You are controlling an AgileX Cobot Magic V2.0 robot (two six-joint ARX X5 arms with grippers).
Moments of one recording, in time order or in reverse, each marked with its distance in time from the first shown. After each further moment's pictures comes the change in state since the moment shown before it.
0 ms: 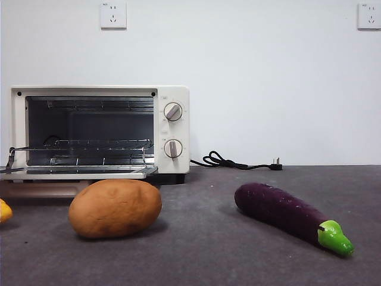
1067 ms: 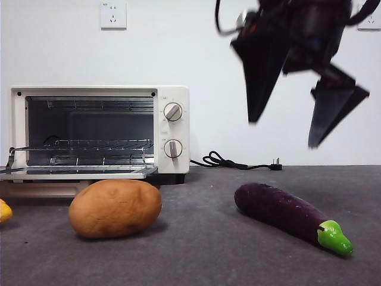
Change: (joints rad) left arm 0.028 -0.230 0.000 -0.246 -0.124 0.005; right arm 0.235 0.649 0.000 -0.038 0.286 -0.043
